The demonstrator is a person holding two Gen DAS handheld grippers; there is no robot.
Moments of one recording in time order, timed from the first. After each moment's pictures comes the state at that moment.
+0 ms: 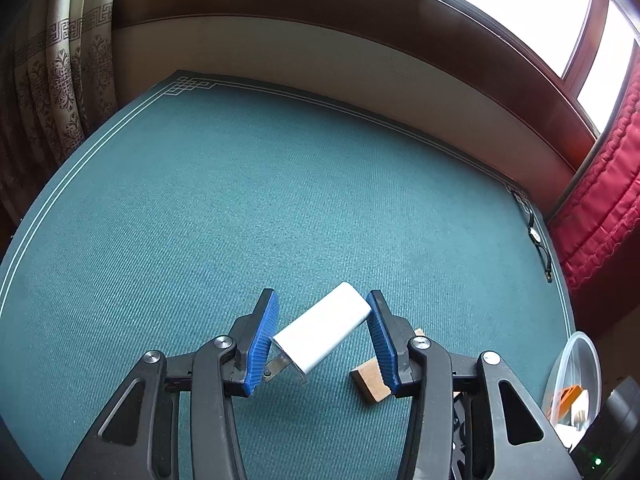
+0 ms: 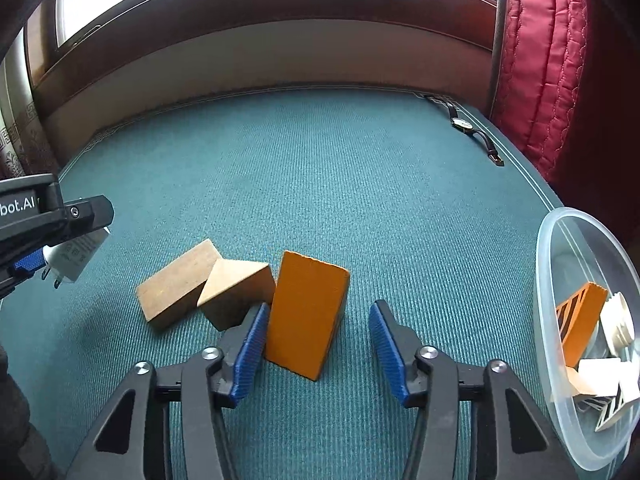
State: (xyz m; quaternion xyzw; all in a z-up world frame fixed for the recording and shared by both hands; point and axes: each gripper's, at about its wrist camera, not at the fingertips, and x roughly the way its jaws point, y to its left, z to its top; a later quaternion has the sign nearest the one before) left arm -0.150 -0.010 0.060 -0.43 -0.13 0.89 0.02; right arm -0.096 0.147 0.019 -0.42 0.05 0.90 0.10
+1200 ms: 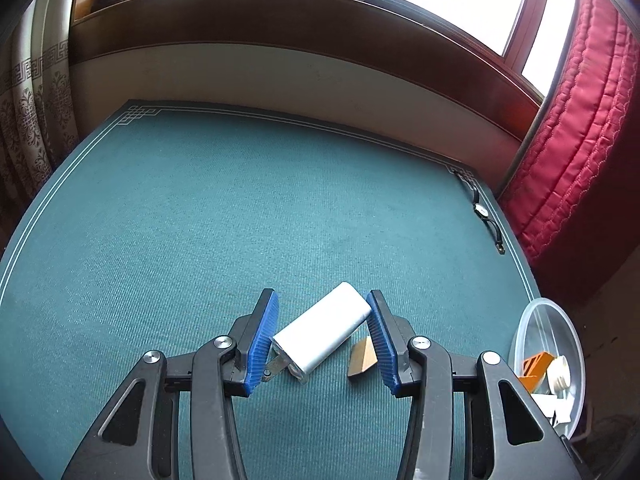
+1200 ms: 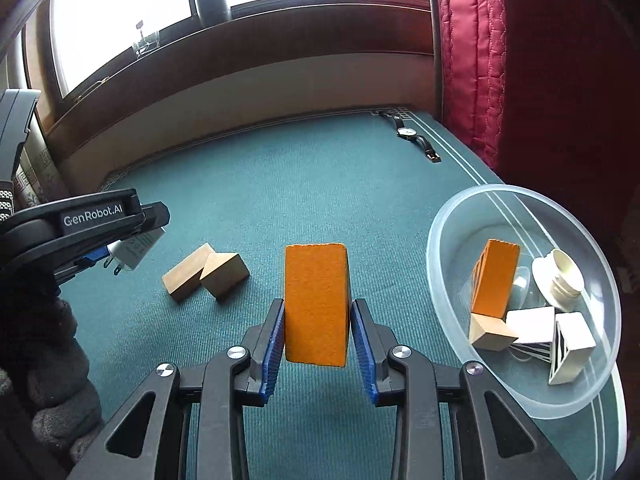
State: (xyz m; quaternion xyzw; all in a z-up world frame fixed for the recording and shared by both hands) left arm -0.119 0.040 0.081 -0.40 -0.10 0.91 0.10; right arm -0.018 0.184 0.063 -0.38 0.11 0.91 0.11
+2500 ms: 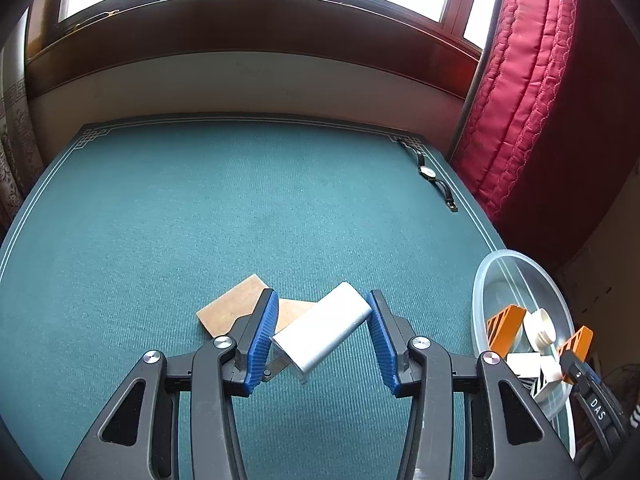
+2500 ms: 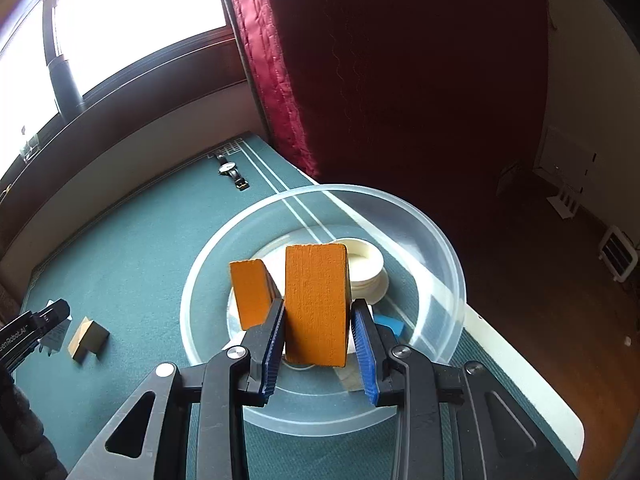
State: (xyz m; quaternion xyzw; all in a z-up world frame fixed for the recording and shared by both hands) left arm -0.090 0.093 0.080 -0.40 -0.04 0.90 0.16; right arm 0.057 0.318 0.067 -0.33 0.20 0.88 0.29
